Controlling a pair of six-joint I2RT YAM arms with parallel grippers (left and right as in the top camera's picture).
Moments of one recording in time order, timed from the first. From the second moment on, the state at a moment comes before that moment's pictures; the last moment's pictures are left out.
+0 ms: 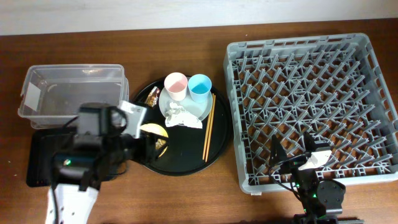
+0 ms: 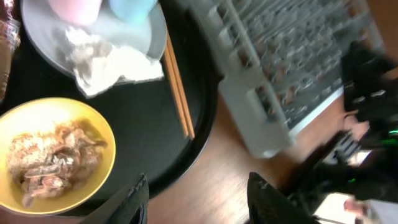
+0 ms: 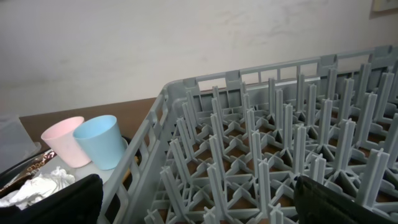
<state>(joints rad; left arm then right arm) -0.17 1.08 1.05 -0.98 0.55 -0.01 -0.01 0.01 0.01 -0.06 -0.15 0.20</state>
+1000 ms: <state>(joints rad) -0.44 1.63 1.05 -0.85 -0.01 -0.28 -0.01 0.01 0.01 -0.06 -0.15 0.20</state>
